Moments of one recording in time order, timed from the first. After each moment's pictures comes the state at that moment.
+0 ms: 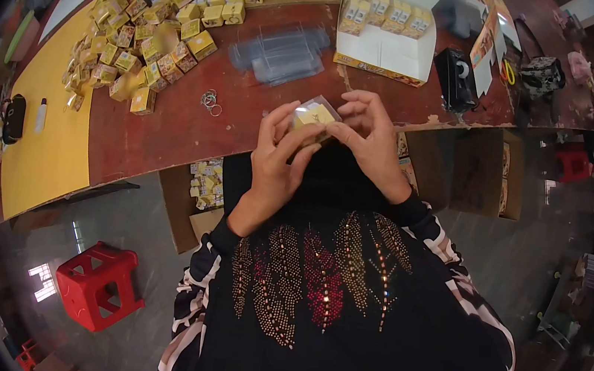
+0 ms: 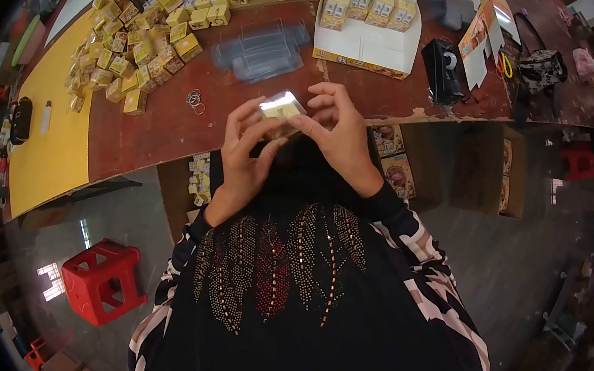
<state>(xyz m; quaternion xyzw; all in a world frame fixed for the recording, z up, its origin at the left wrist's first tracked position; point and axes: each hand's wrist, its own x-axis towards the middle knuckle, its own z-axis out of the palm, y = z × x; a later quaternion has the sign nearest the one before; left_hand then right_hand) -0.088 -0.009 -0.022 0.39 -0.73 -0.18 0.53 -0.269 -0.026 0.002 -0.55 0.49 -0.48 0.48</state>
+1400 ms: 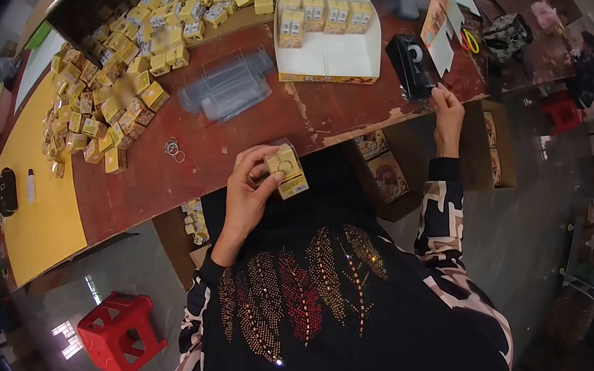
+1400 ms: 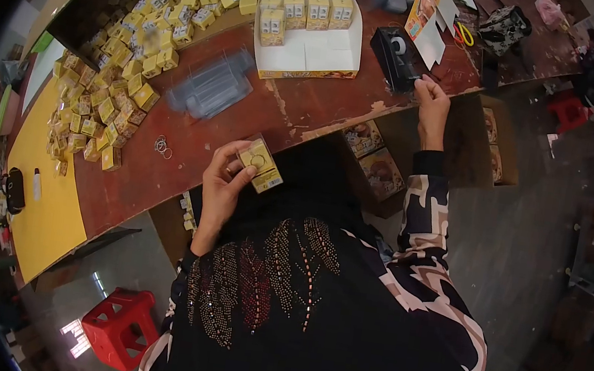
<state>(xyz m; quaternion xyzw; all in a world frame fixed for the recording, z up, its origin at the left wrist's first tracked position) -0.095 -0.016 -0.043 0.35 -0.51 -0.64 0.46 -0.540 -0.064 -0.083 -0.34 0.59 -0.67 0.29</state>
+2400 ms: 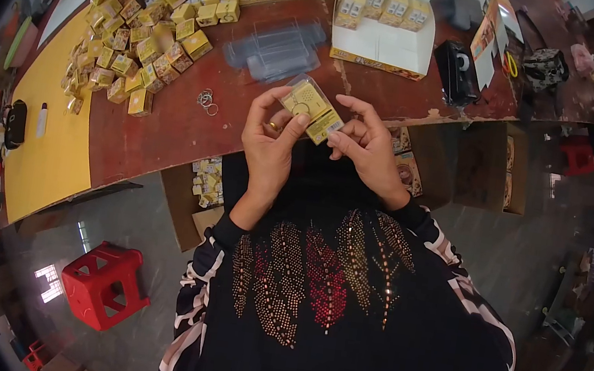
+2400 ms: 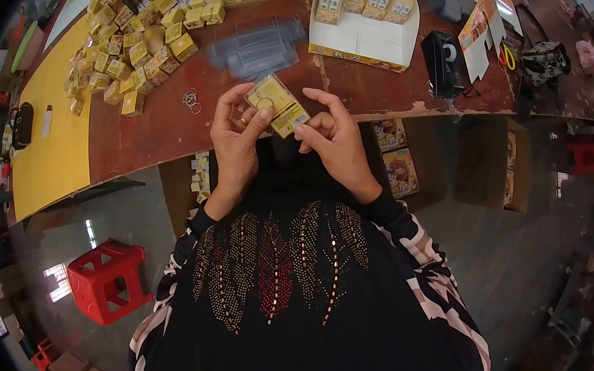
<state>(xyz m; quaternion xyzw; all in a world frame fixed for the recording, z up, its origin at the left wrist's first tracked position) -0.104 -0.023 -0.009 0.33 -0.41 -0.57 0.63 -0.277 -0.008 -0.009 -0.50 0.42 -0.49 0.59</state>
